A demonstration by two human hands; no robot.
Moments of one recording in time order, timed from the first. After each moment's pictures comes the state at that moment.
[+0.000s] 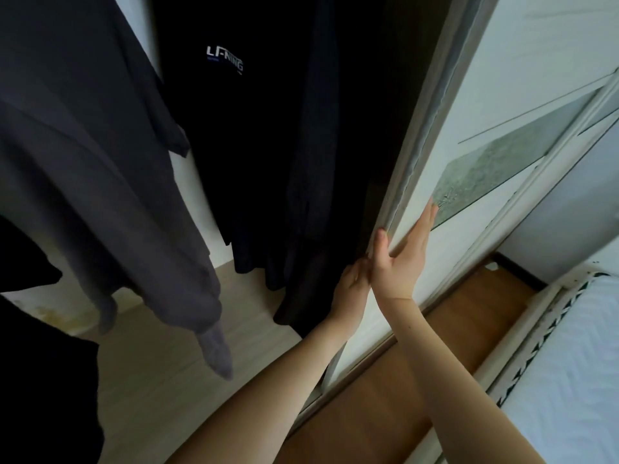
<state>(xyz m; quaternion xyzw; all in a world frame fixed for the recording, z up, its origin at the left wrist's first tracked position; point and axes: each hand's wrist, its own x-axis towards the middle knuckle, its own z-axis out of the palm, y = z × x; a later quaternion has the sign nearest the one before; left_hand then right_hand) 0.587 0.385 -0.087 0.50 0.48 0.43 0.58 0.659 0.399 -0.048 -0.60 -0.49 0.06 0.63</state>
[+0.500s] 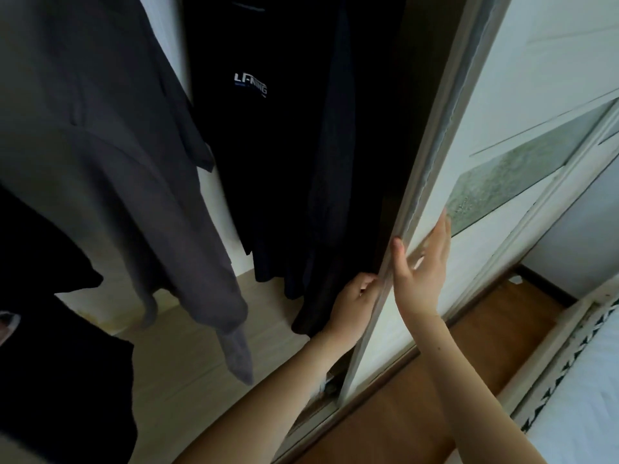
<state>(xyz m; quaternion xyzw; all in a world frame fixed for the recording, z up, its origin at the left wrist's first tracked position) 0.553 0.358 -0.048 0.57 0.50 0.36 0.54 0.665 0.381 -0.042 -0.62 -0.49 0.08 0.61</state>
